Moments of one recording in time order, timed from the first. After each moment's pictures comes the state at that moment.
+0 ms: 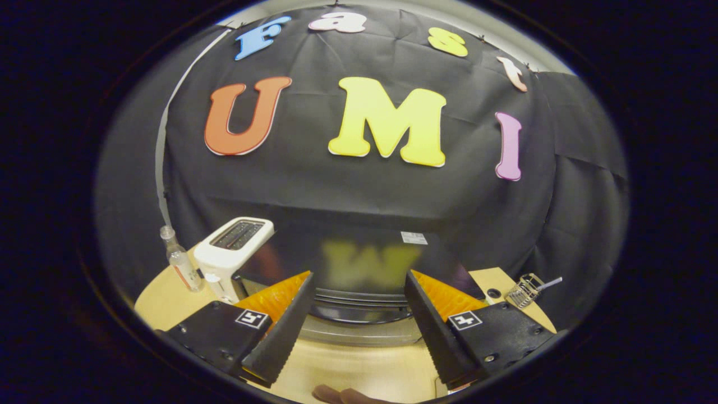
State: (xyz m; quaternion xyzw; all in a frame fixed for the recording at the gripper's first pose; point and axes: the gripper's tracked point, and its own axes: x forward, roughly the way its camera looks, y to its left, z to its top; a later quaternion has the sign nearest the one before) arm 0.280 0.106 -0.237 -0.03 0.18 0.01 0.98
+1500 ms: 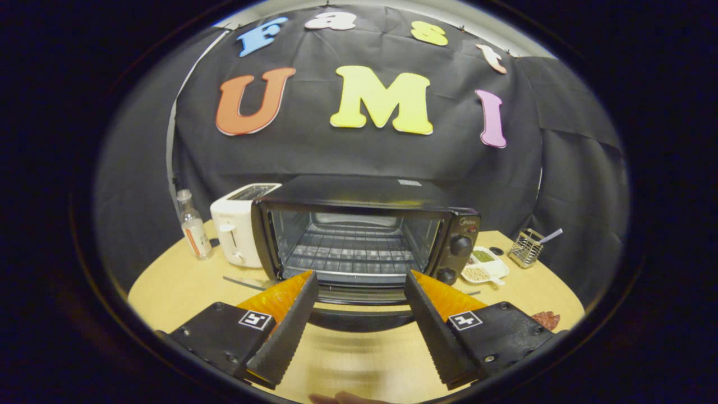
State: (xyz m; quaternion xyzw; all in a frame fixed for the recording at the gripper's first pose) arm 0.160 0.113 -0.322 -0.01 0.20 0.01 0.98
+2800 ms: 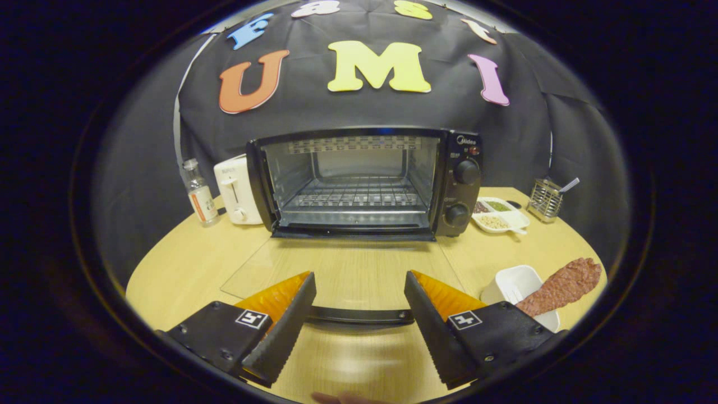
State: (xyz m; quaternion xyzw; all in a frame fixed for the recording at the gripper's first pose) arm 0.122 0.086 -0.394 0.04 0.24 0.05 0.97
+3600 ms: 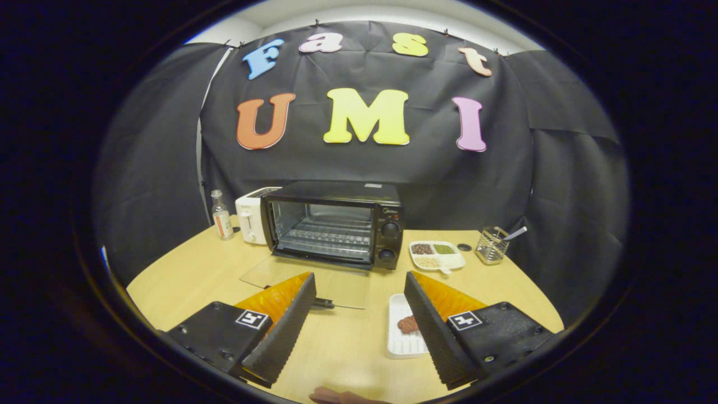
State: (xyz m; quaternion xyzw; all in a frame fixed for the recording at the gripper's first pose) arm 0.031 -0.042 -0.276 0.01 0.18 0.06 0.98
